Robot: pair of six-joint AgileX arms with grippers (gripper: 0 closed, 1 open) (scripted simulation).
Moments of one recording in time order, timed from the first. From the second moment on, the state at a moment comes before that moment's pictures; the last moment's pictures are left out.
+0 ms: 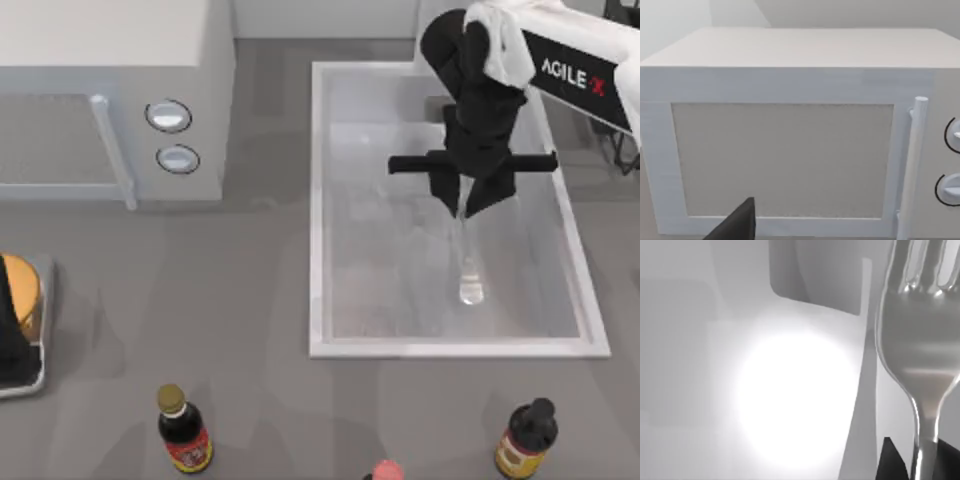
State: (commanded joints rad) left arm 0.00 0.00 0.00 0.00 0.00 0.00; right arm 0.35 2.60 2.21 -1.15 0.02 0.36
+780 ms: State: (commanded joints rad) left arm 0.00 0.00 0.00 0.00 0.00 0.00; right arm 0.33 2.49 2.37 -1.41 0.02 0.35
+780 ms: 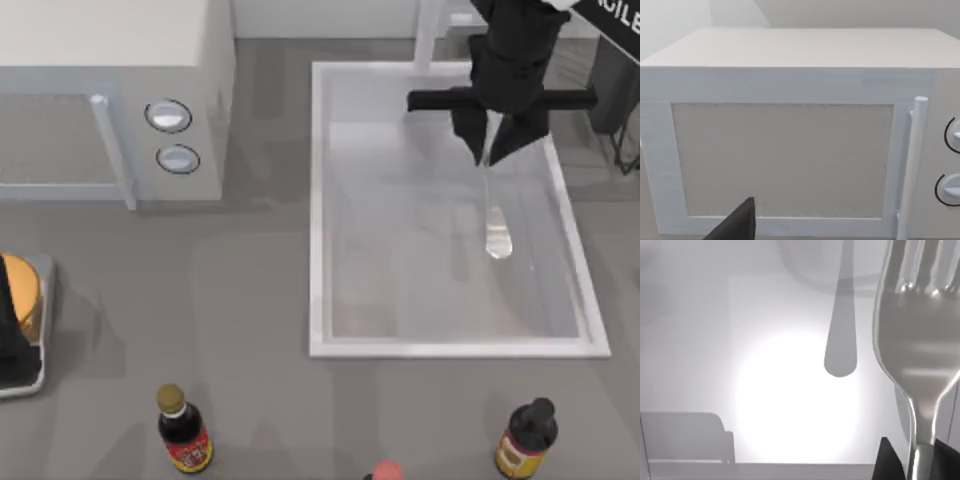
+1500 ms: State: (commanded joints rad) left arm 0.00 0.00 0.00 0.00 0.00 0.00; right arm 0.03 1.78 1.56 -1.36 0.00 0.05
